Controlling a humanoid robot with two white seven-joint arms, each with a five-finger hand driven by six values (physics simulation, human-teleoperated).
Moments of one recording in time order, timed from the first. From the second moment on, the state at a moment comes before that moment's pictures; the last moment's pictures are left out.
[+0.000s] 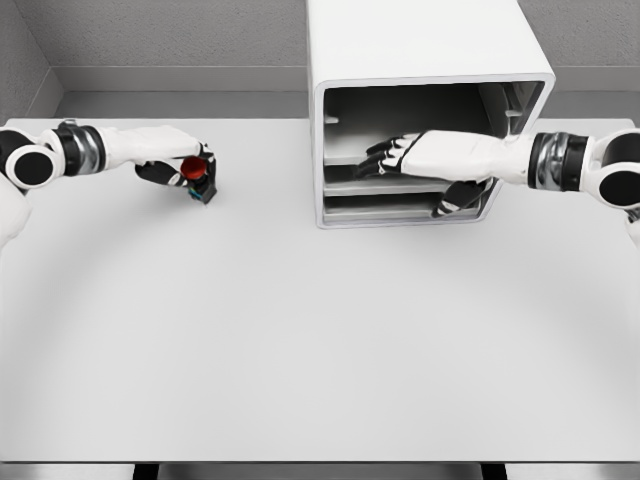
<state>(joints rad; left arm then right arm) -0.93 0.50 -0.69 -0.83 -0.45 -0.61 -0.61 -0.86 -0.71 0.81 -1.42 0.21 -0.53 0.60</state>
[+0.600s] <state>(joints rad) -0.80 0.85 -0.69 -1.41 -0.23 -0.61 -0.61 -0.74 -0.84 0.73 -1.59 0.19 -0.61 0.61</state>
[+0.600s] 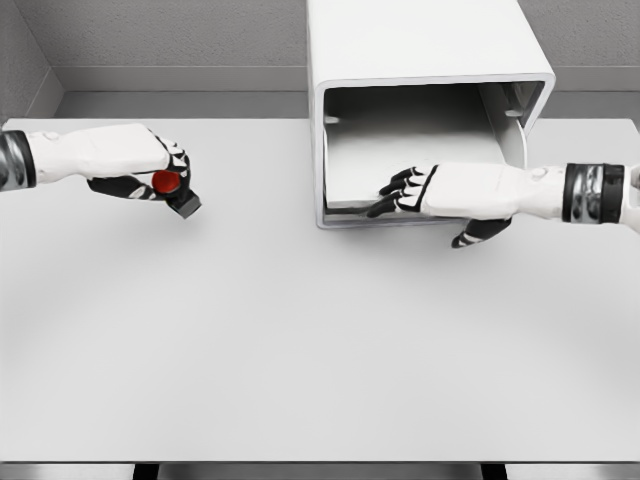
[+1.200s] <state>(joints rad) -0.78 0.90 -0.69 -1.55 -0.17 -0.61 -0.61 -0.67 -0.92 0.57 -1.63 0.09 -0.61 0.61</state>
